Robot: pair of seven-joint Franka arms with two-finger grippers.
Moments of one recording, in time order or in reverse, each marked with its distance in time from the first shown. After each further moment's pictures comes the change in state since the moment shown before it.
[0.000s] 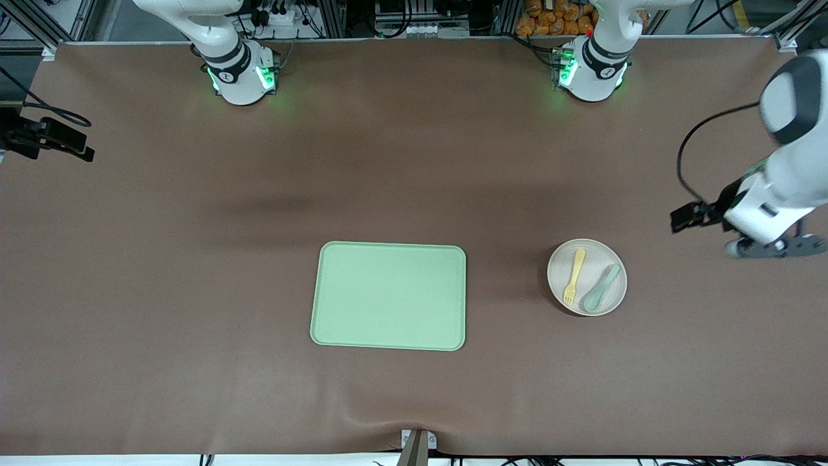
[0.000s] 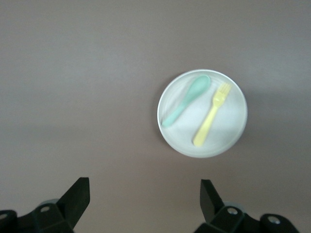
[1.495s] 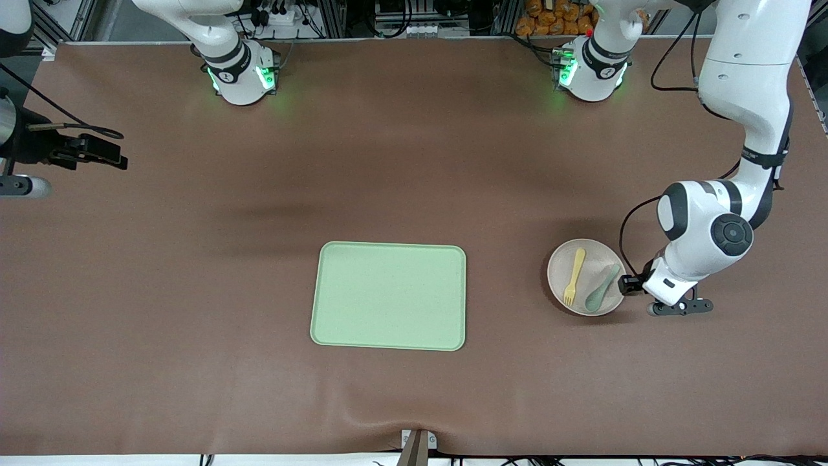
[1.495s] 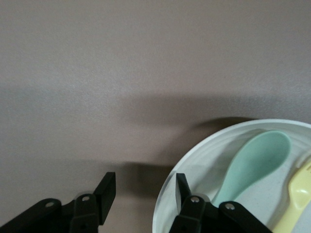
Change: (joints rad) left arm 0.021 0.413 -0.001 -0.078 -0.026 0.564 -0.008; right arm 0.035 0.060 0.009 -0.012 0.040 -0.014 -0.001
